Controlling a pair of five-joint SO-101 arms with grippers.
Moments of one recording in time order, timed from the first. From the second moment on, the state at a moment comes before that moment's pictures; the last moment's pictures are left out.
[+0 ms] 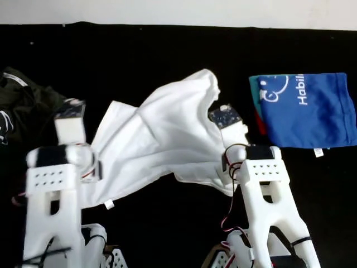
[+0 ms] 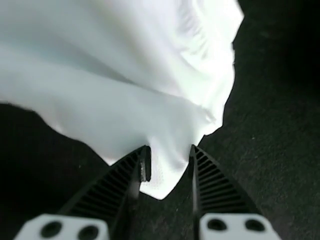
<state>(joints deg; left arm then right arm) -12.5 -39.7 50.9 70.3 -31.9 -9.3 -31.2 52.8 60.4 21.8</state>
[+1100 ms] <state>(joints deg) -7.3 64.7 -79.1 94.5 -17.7 -10.2 -30.9 61.8 40.4 11.4</state>
